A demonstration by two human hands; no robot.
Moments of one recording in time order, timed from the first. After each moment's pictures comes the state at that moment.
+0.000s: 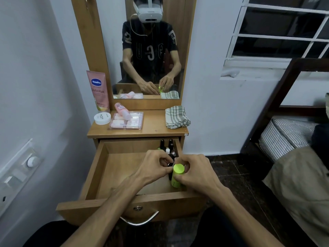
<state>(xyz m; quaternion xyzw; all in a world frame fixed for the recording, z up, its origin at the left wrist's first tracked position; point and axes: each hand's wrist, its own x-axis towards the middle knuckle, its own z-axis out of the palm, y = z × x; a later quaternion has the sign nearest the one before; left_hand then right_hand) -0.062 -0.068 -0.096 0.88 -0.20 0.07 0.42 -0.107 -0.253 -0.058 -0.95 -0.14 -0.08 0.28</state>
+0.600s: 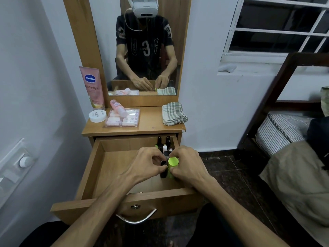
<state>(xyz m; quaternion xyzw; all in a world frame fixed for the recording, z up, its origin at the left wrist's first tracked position) -0.061 -0.051 -0.097 0.89 -0.24 0.08 0.38 -0.086 -0.235 -0.068 -0.96 -0.14 -0.09 0.20</state>
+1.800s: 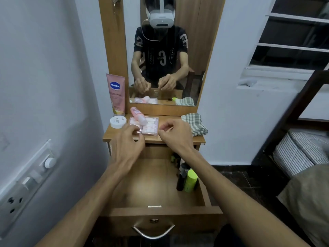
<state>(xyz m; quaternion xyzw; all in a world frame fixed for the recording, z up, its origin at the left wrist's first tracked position) -0.033 0.033 -0.045 0.89 0.04 0.35 0.30 -0.003 -0.133 -0.004 -0.91 -0.10 -0.18 0.37</state>
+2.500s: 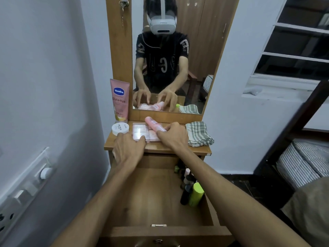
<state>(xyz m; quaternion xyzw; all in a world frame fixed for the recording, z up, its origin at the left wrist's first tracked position) 0.009 0.040 -0.050 0.88 0.20 0.24 0.35 0.068 -0.102 -0.023 -0.95 0.00 -0.12 0.30</state>
